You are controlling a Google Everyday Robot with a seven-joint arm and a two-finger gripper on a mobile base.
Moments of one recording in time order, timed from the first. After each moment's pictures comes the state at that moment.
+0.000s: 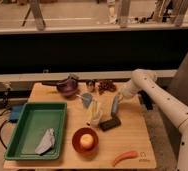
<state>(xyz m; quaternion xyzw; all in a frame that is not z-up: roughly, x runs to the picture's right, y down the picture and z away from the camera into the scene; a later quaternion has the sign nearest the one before) 0.182 0.066 0.917 -0.19 -0.24 -0.21 0.93</state>
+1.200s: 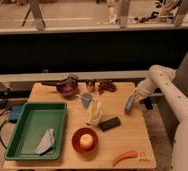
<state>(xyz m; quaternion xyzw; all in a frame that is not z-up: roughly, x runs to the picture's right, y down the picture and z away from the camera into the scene) 0.287 0.059 0.929 -0.25 -0.19 -0.09 0.95</state>
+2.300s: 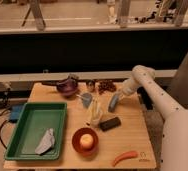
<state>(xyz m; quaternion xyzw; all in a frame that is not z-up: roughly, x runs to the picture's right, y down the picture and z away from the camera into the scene) 0.185 0.058 0.946 -0.24 -0.24 -0.09 0.94</state>
